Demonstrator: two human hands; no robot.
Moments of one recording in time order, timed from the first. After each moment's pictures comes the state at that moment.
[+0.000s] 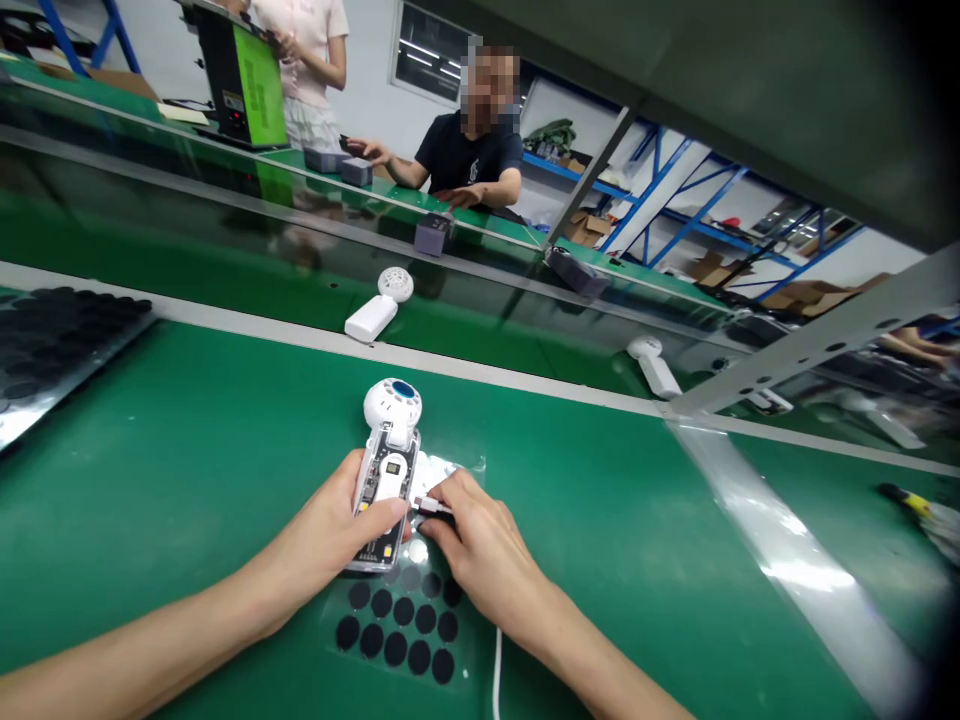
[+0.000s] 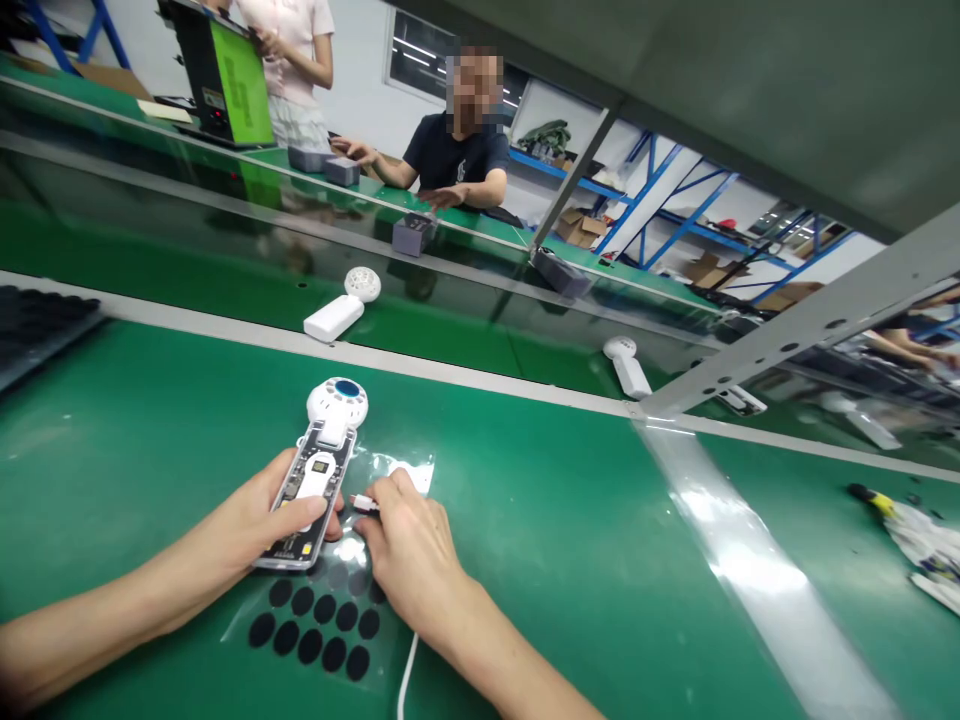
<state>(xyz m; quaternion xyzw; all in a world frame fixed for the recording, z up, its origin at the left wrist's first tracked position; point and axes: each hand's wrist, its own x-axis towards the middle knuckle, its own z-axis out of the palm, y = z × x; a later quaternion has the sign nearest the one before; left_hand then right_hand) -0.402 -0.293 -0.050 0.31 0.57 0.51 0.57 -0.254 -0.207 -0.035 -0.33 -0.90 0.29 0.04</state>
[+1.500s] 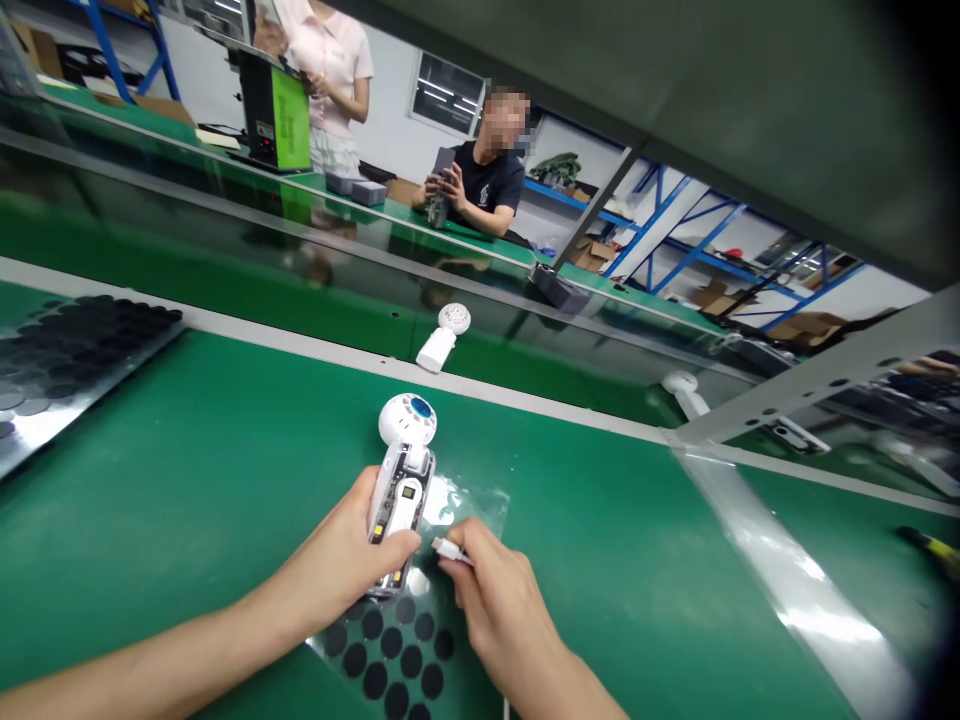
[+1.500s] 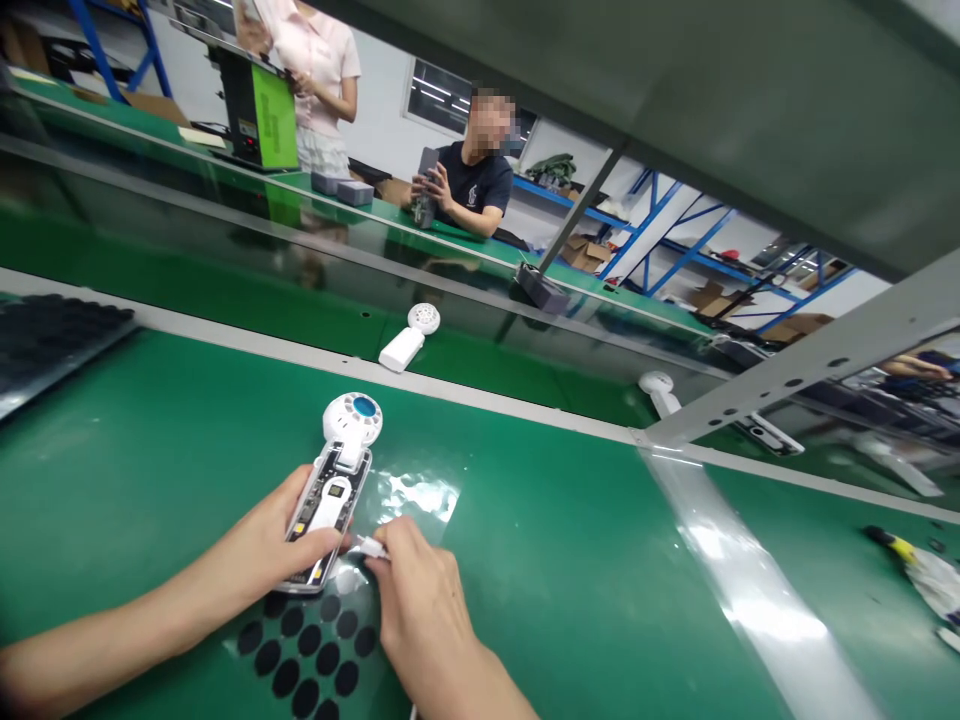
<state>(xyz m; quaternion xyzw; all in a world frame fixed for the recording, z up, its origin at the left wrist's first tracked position) -0.397 -0.292 -0.047 0.39 0.68 0.43 0.44 -0.230 -0.220 -0.053 -0.26 -0.92 0.27 0.12</state>
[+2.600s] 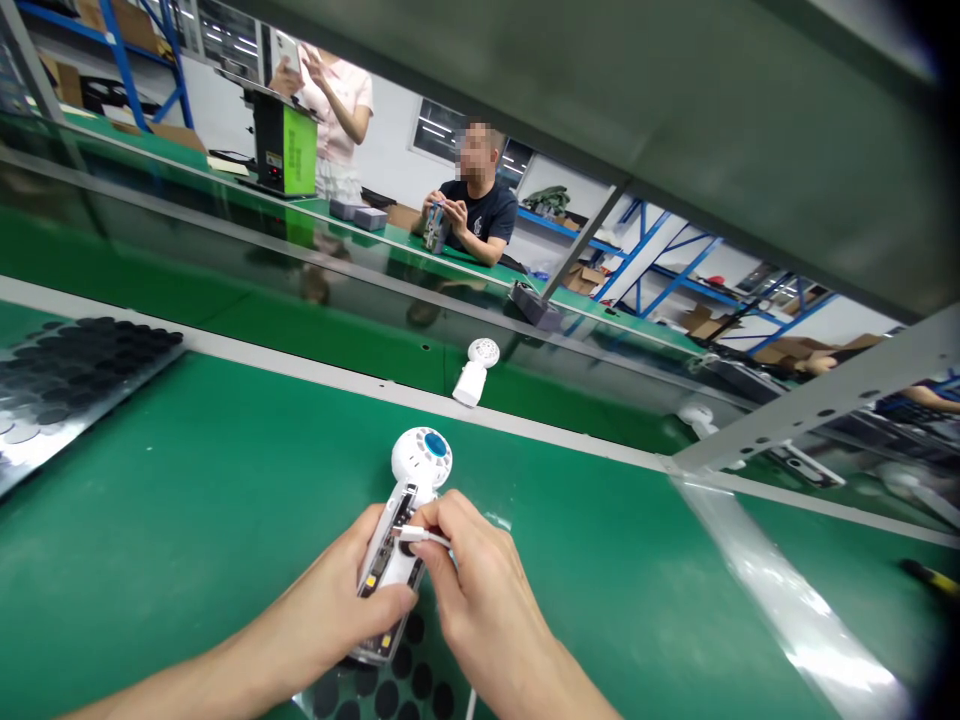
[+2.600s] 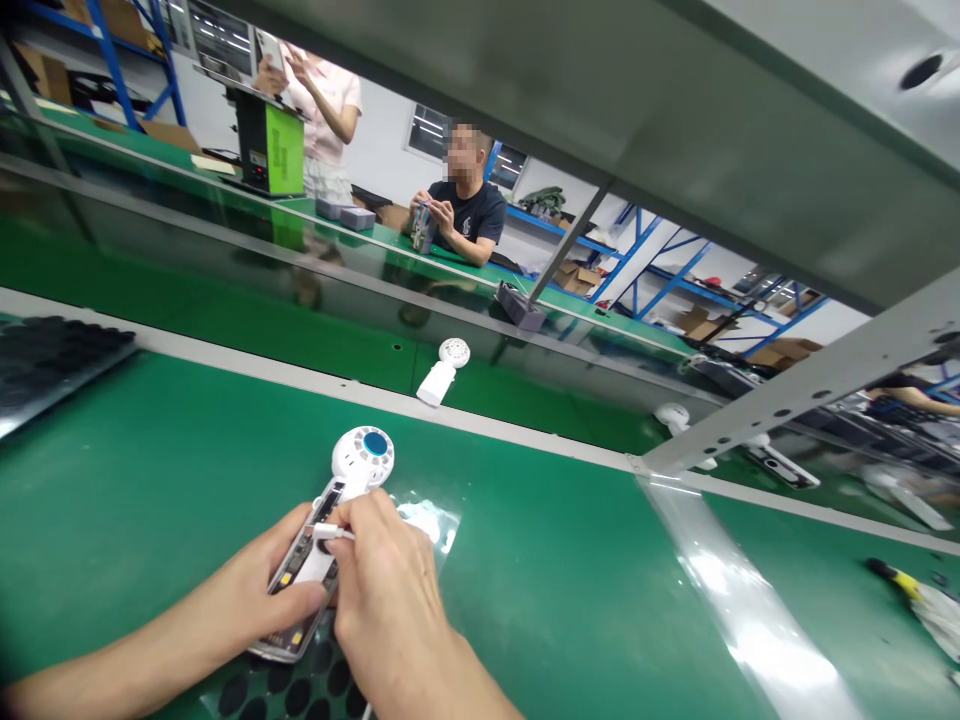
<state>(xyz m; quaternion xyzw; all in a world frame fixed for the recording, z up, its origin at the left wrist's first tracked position) -0.401 -0.293 -0.043 0.42 0.61 0.45 0.49 -0.278 -0.216 -0.003 -0.26 -0.90 0.30 0.18</state>
